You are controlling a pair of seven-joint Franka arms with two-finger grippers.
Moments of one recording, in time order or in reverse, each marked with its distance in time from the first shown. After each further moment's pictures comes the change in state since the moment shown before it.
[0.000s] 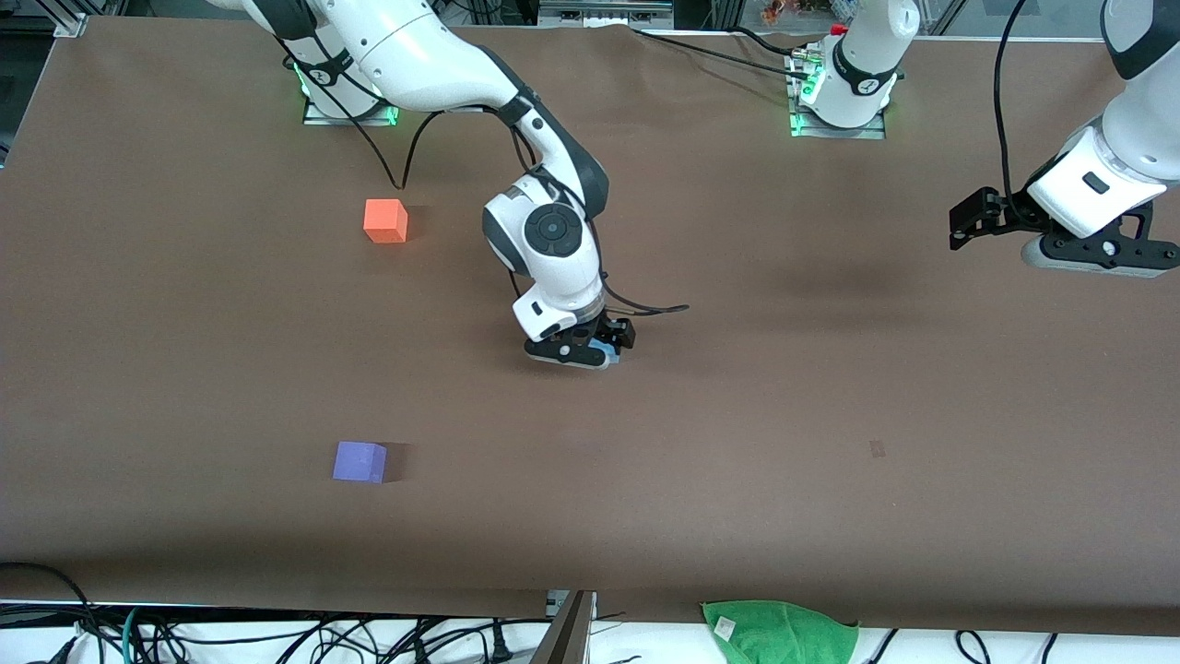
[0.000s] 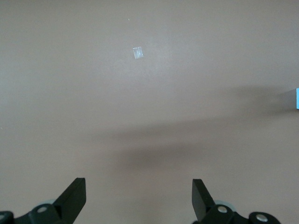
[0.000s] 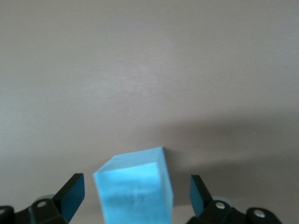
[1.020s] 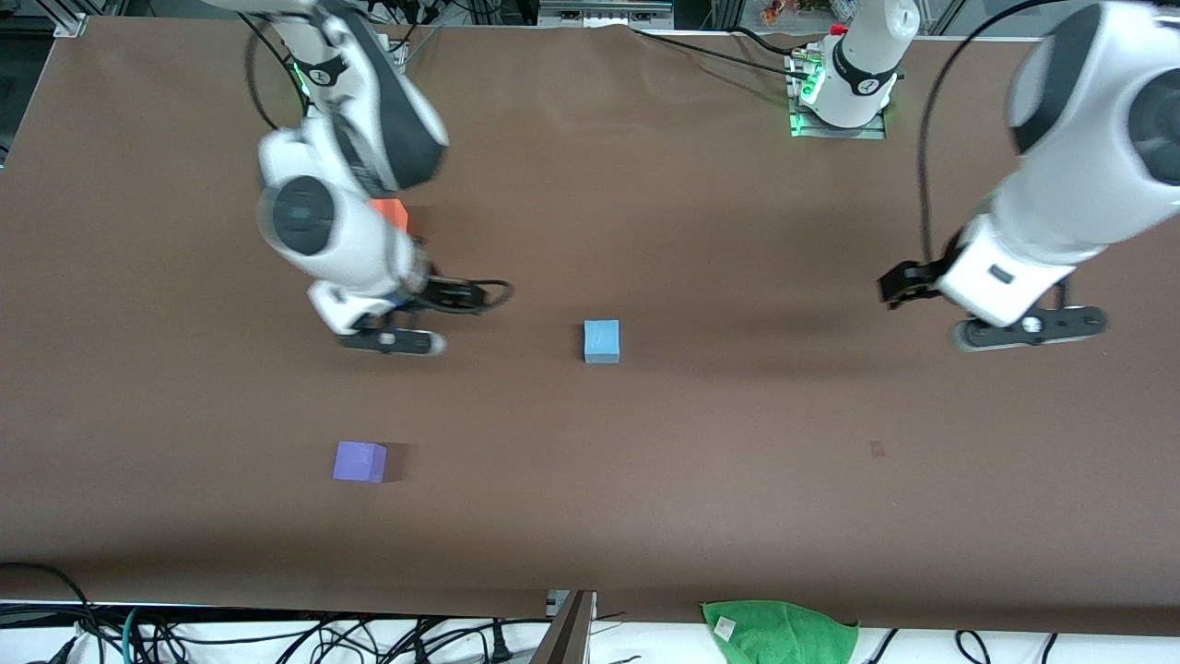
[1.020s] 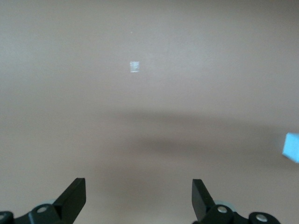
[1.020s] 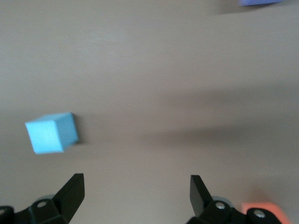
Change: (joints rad) left arm -0.063 0.296 -0.082 0.398 0.108 -0.179 -0.295; right arm -0.237 -0.398 0.013 -0.275 0.132 -0.316 -0.375
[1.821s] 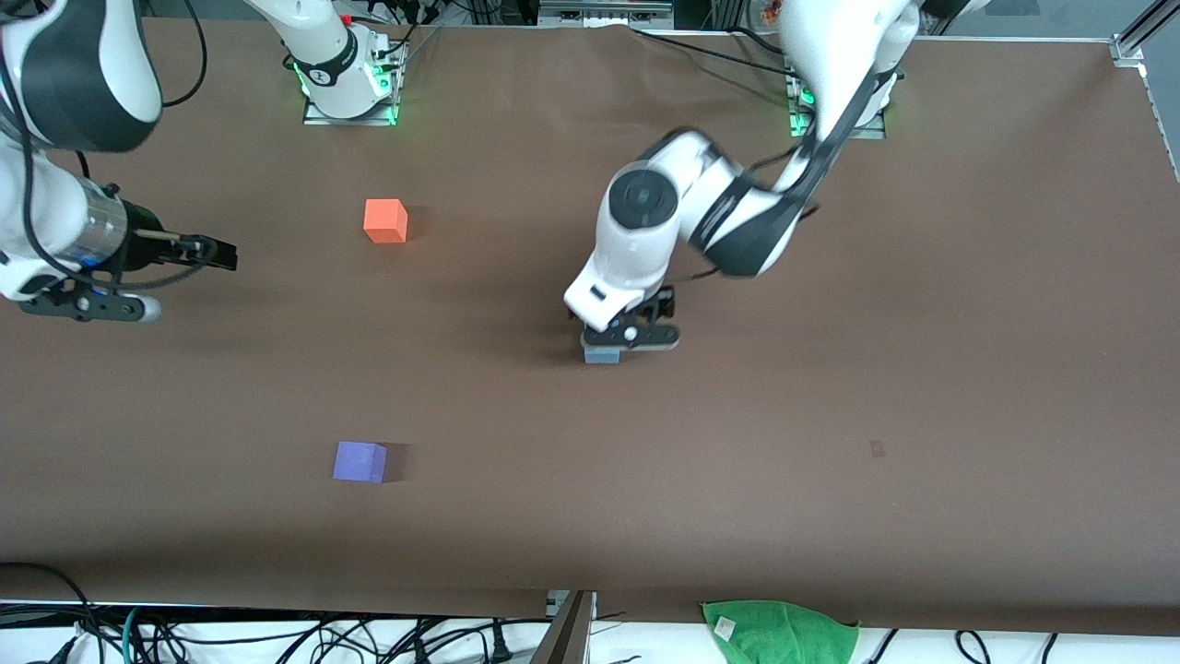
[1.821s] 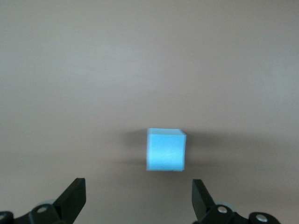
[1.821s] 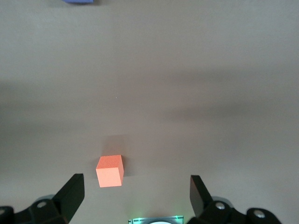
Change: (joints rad) left arm -0.479 0.290 -0.021 0.006 -0.005 0.403 -0.547; right arm -0.449 -0.248 -0.015 0.006 -0.169 -0.501 -0.444
